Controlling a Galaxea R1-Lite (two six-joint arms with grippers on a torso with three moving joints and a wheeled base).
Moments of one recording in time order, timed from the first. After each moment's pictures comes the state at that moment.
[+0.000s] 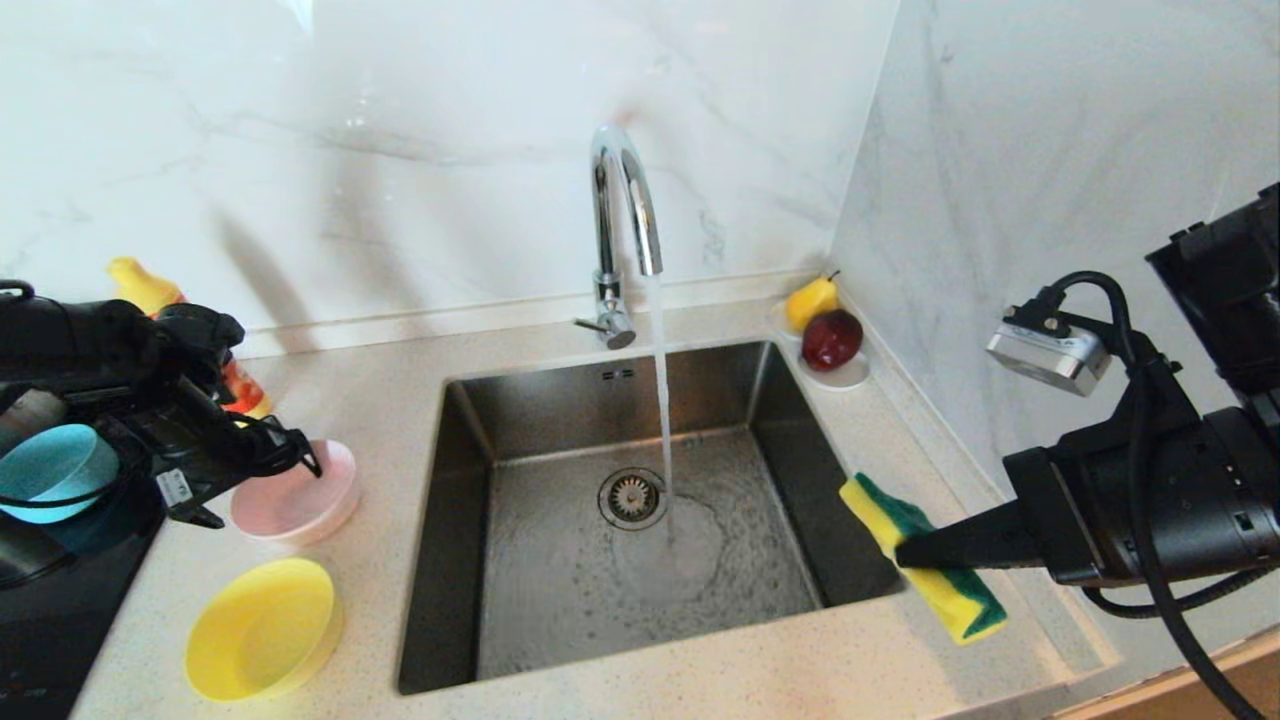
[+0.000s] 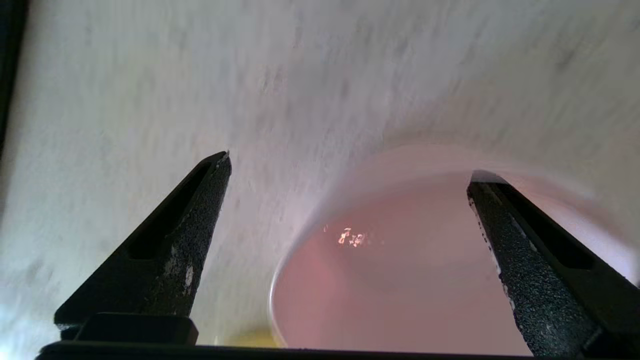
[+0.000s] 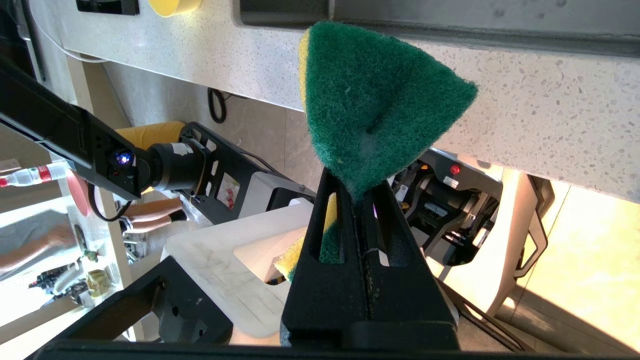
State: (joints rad) left arm 0.28 2.18 -1.69 0.65 0.03 -0.50; right arm 0.59 1.43 -1.24 0.56 0.36 0.50
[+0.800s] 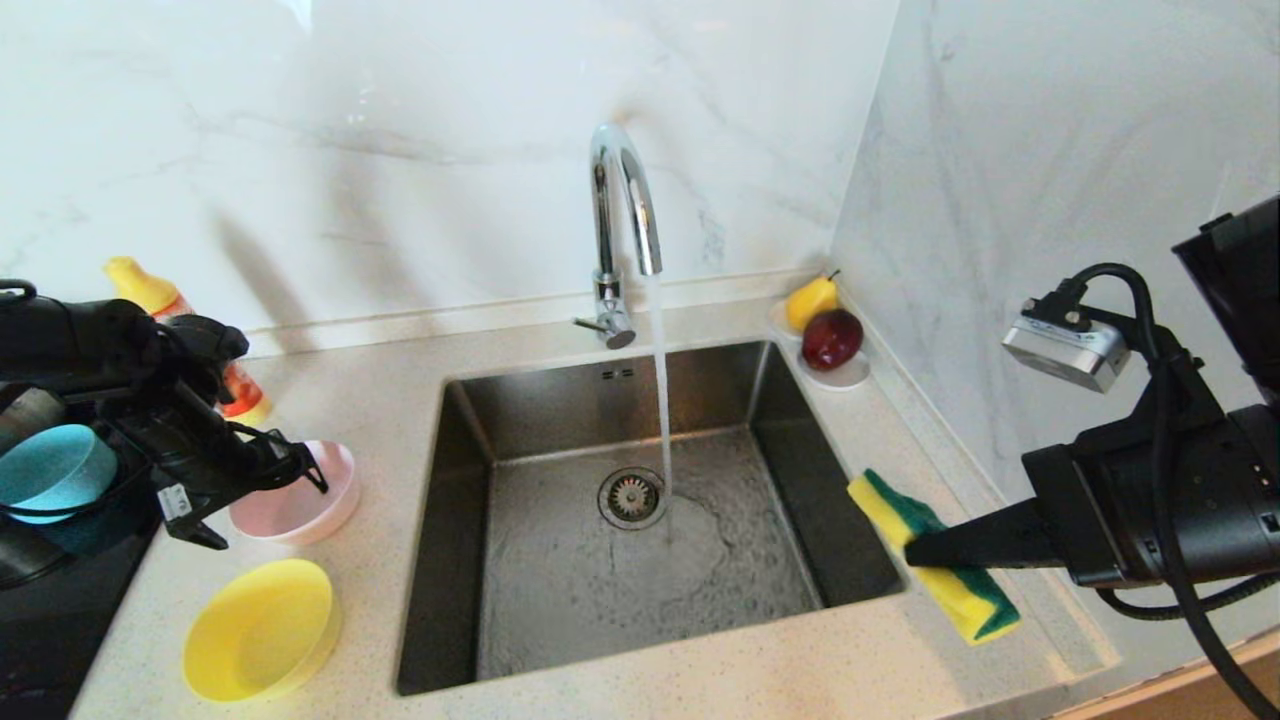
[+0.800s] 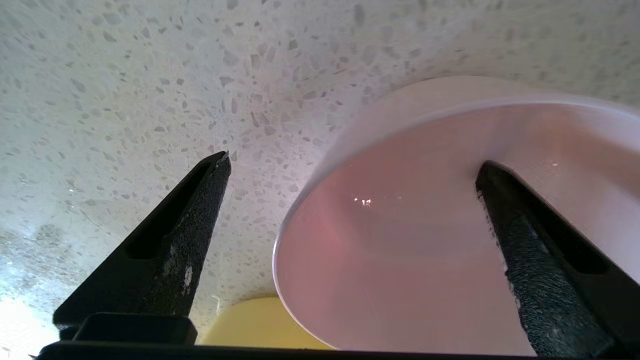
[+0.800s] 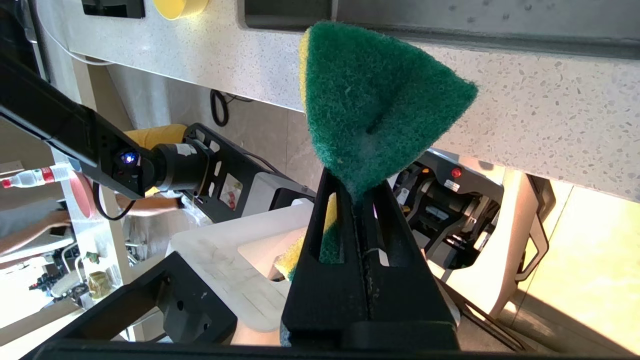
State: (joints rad) left arm 0.28 2.18 -1.70 0.74 -0.02 -0.50; right arm 0.59 1.41 -1.24 0.56 0.36 0.50
